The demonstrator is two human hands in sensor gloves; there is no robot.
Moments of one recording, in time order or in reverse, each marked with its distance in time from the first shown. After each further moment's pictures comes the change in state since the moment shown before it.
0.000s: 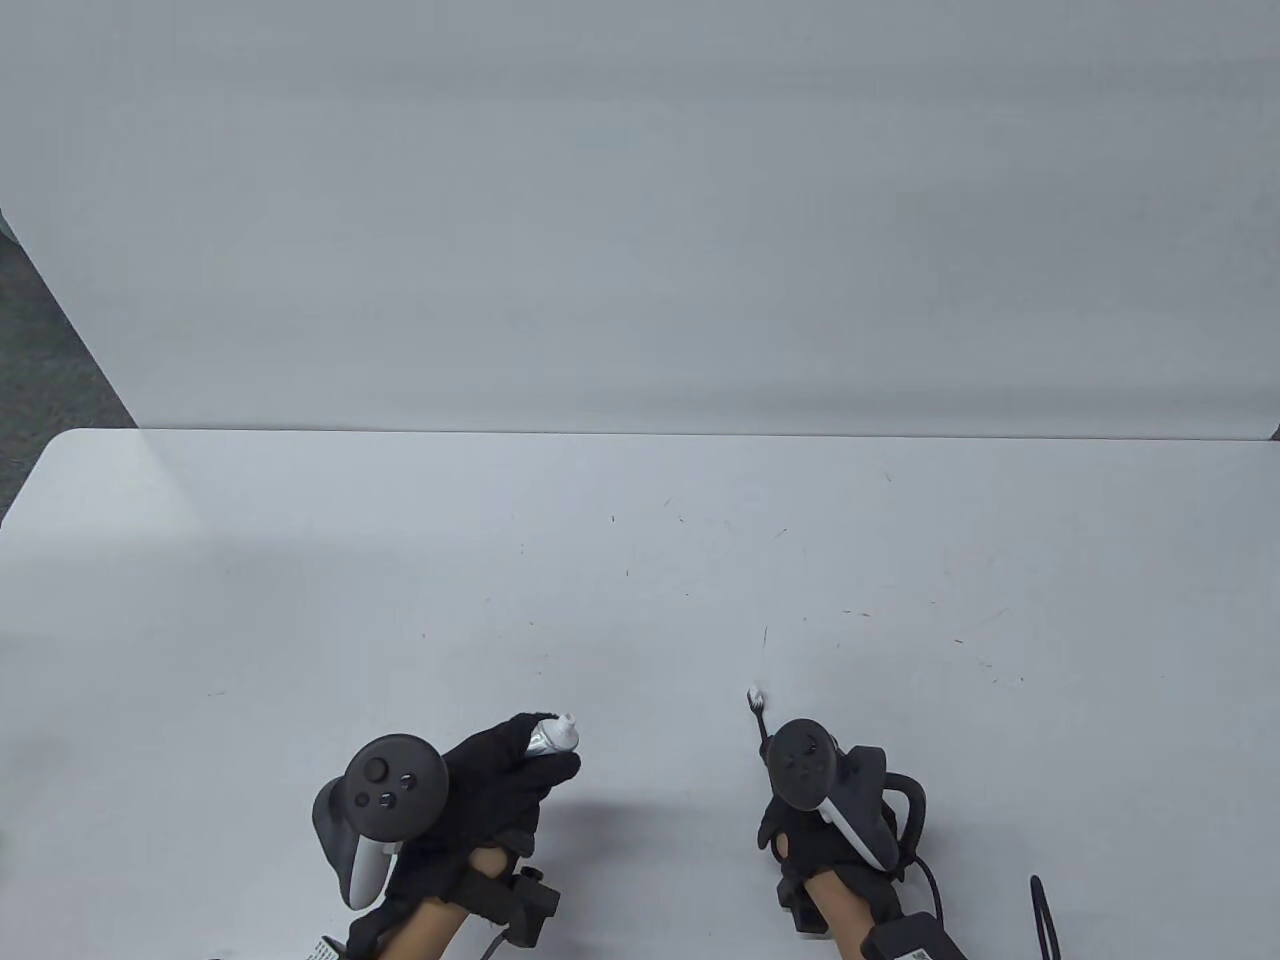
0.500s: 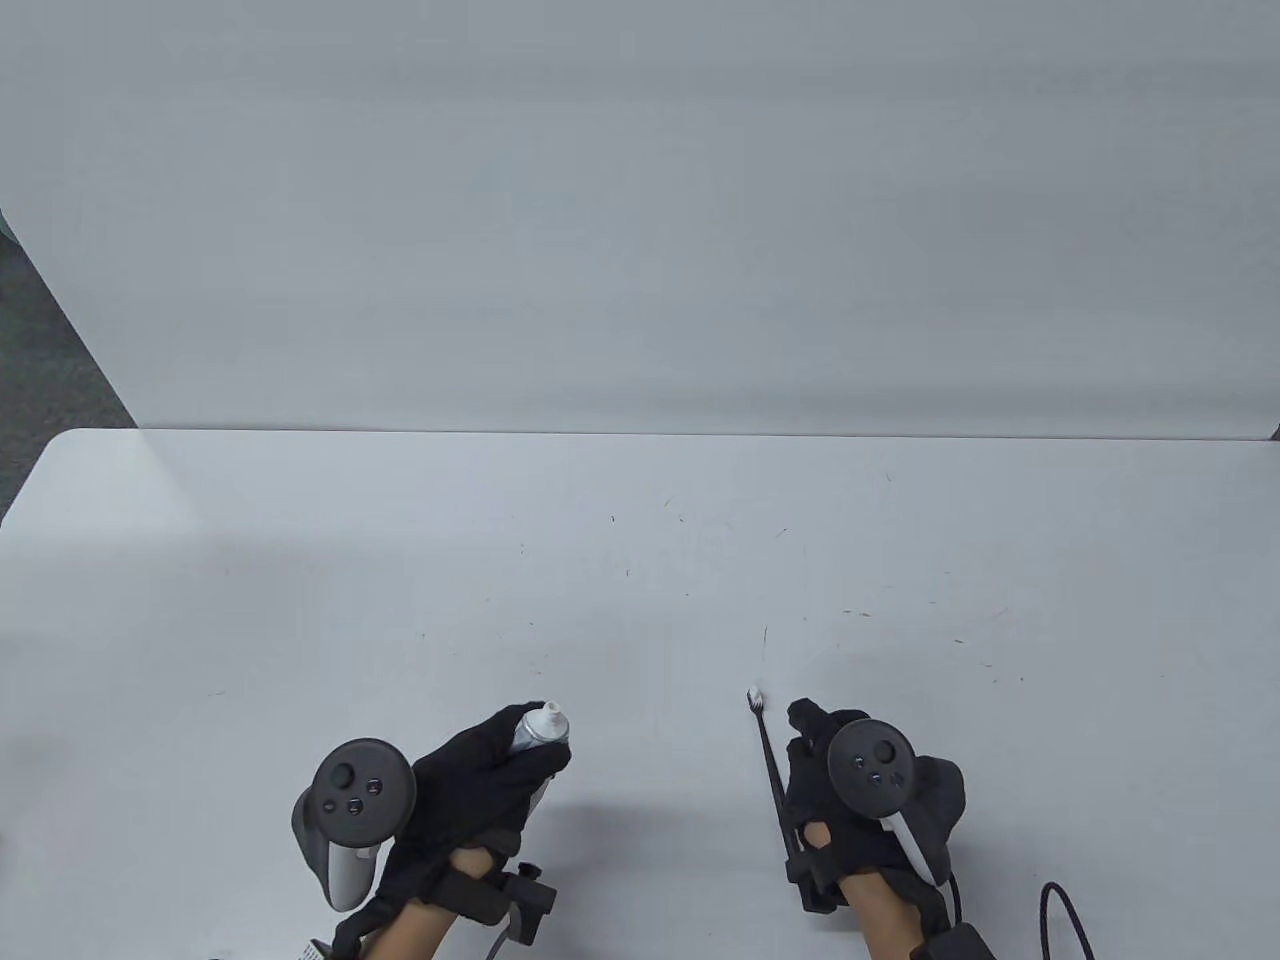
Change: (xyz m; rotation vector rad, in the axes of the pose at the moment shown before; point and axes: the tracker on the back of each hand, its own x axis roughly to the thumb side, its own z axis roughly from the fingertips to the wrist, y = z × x) left_hand 0.001 0.010 0.001 -0.002 -0.096 0.306; right_hand -0.007 -0.057 0.020 -0.216 -0.138 -0.338
